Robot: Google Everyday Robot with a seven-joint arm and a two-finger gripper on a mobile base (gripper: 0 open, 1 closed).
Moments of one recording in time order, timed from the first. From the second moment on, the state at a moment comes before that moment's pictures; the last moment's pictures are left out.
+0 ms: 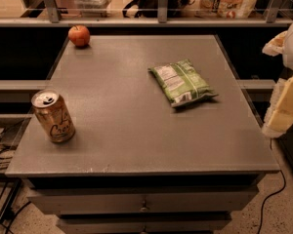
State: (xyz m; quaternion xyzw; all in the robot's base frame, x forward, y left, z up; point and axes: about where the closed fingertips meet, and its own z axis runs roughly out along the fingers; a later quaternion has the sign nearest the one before) arm 0.438 -0.217 0.976 -0.60 0.78 -0.03 0.16
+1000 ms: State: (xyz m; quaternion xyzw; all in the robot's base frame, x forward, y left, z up) arm 0.441 -0.187 0.970 -0.63 0.75 0.01 0.20
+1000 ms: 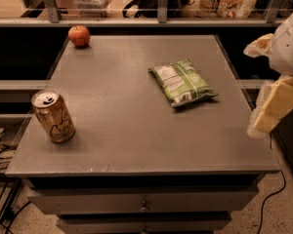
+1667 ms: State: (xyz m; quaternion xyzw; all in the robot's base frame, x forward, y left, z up) arm 0.459 -0.089 0.947 -0.68 0.65 0.14 0.30
